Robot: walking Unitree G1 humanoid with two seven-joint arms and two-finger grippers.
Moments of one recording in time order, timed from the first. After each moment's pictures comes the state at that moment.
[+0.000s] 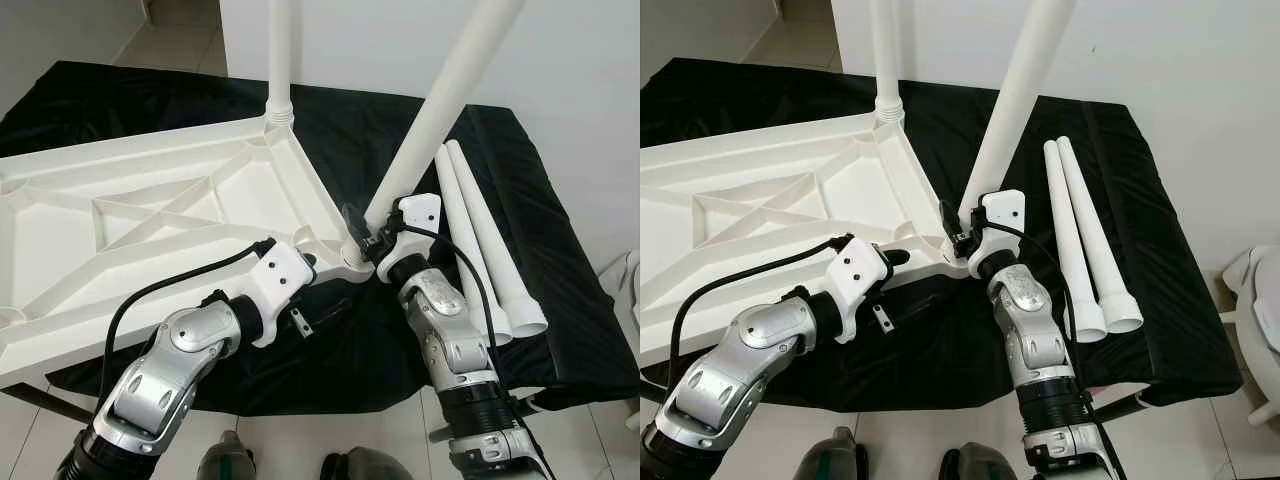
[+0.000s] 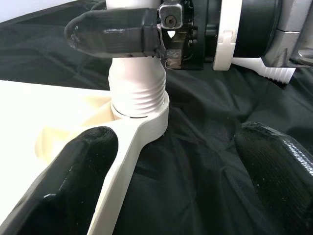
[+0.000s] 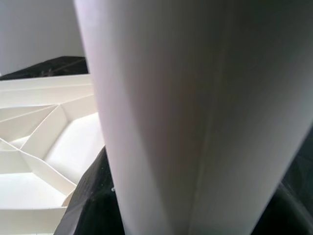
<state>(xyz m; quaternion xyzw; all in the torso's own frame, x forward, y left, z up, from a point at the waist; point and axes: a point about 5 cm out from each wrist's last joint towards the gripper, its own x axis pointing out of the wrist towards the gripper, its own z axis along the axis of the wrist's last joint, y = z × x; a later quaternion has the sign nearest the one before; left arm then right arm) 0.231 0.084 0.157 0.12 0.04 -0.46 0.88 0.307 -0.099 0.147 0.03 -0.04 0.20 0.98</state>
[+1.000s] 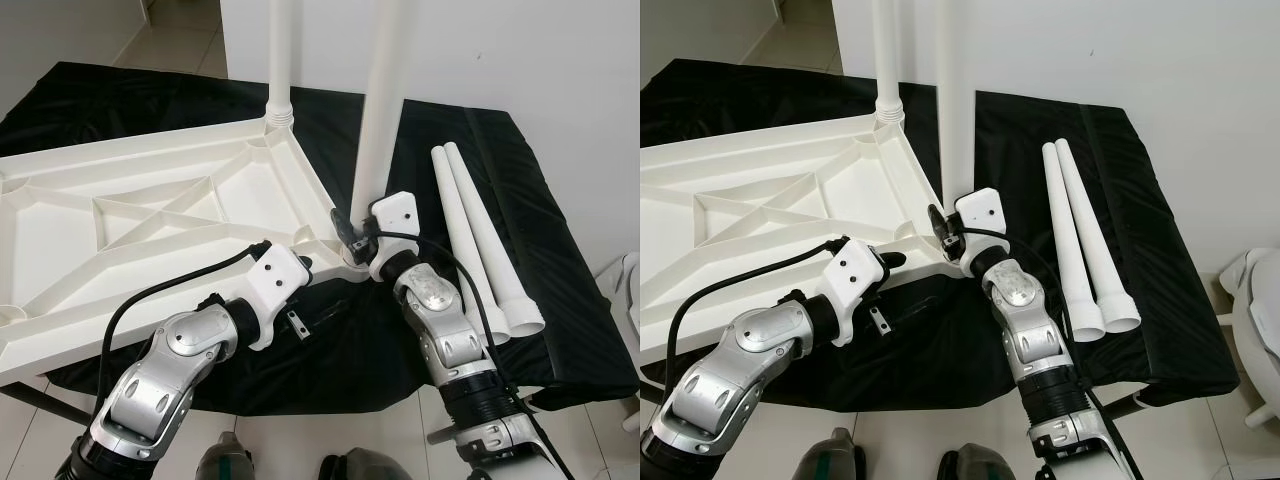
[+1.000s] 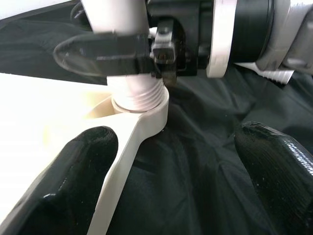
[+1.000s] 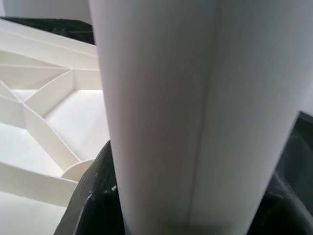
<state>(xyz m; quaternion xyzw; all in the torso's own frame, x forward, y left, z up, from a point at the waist) 0.229 0.085 0.155 0.12 0.04 -0.46 0.88 0.307 -0.087 0.143 -0.12 -0.07 0.23 0.96</state>
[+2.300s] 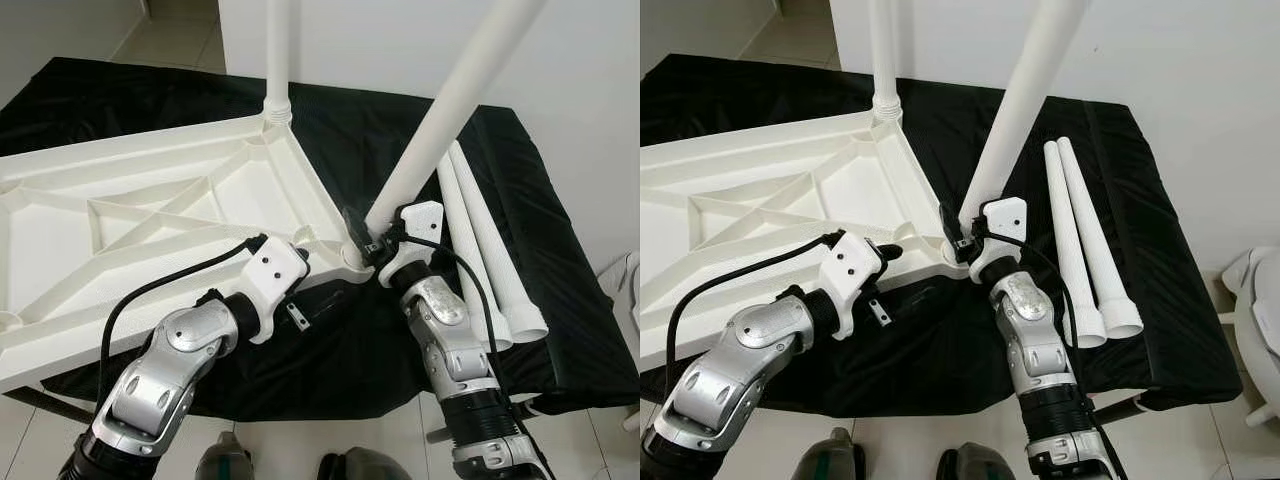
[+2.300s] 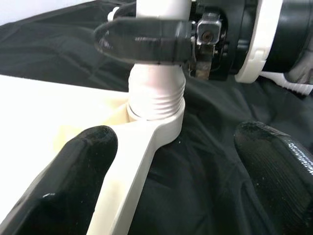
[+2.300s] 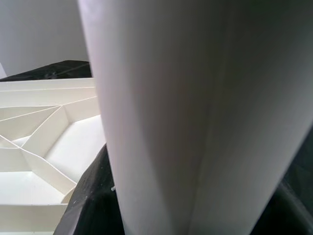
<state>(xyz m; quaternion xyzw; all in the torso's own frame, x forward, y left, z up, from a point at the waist) 0.233 0.086 0.161 0.12 0.03 -0.45 0.88 0.299 -0.104 0.141 0.03 -0.07 0.20 0.98</state>
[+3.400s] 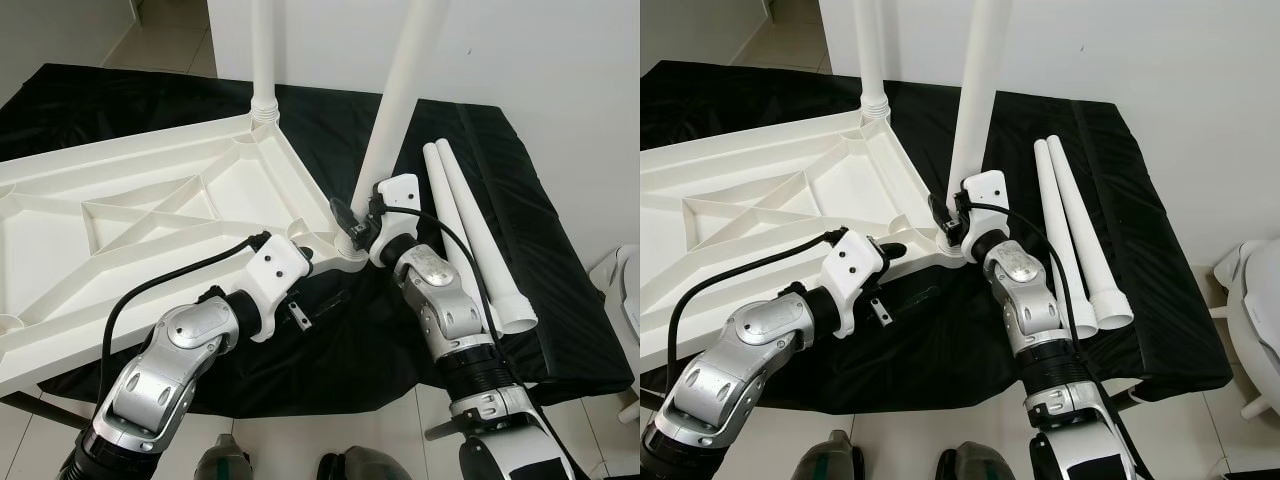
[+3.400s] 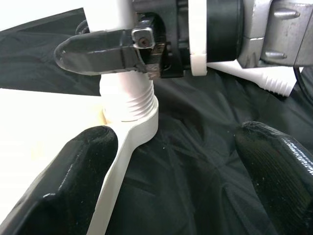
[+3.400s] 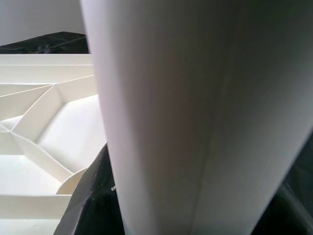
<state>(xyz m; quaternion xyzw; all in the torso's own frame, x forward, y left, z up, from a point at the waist) 0.233 0.085 0.162 0.12 0.03 -0.45 0.88 0.330 -0.090 0.145 -0.01 -0.01 0.22 0.97</state>
